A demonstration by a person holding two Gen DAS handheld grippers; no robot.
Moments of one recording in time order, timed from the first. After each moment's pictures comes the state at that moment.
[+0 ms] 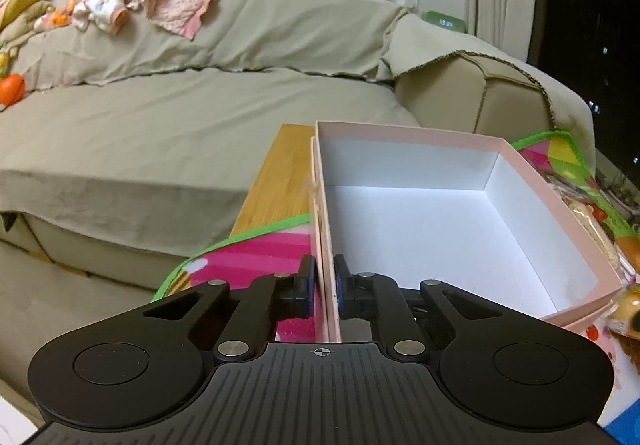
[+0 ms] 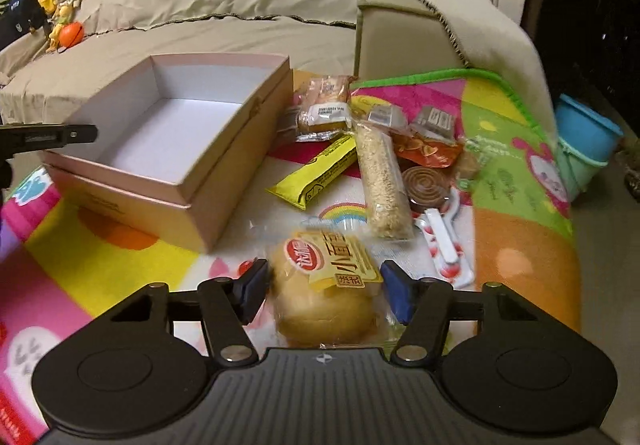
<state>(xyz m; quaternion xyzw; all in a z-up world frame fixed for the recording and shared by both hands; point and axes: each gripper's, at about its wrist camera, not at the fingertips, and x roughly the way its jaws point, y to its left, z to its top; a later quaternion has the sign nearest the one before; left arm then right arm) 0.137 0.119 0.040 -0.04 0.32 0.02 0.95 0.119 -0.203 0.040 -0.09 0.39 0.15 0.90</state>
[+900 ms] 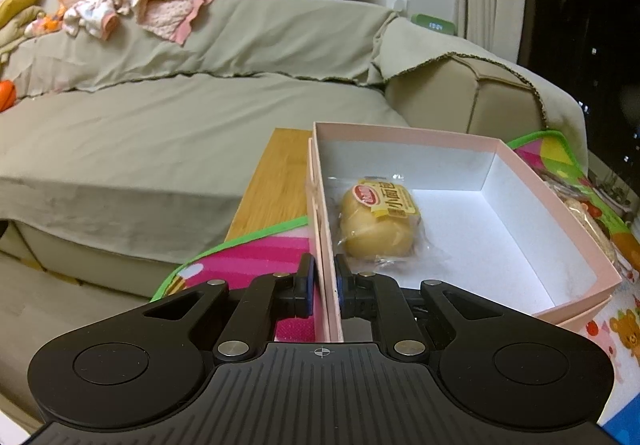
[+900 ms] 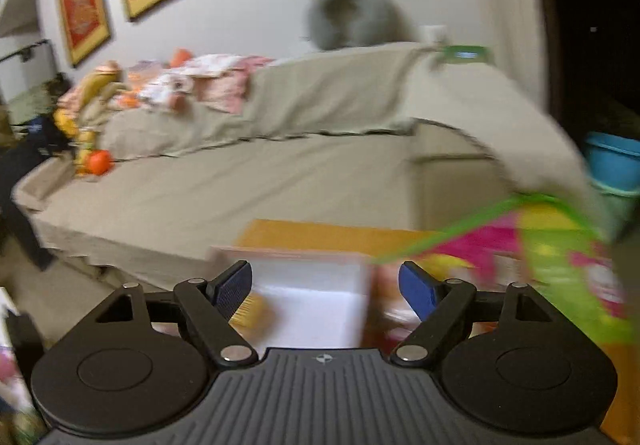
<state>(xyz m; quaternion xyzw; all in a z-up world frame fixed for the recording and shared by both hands) 0.139 0.122 0.035 -0.04 0.31 0.01 0.95 0.178 -0.161 0.132 0.05 0.29 0.17 0.94</state>
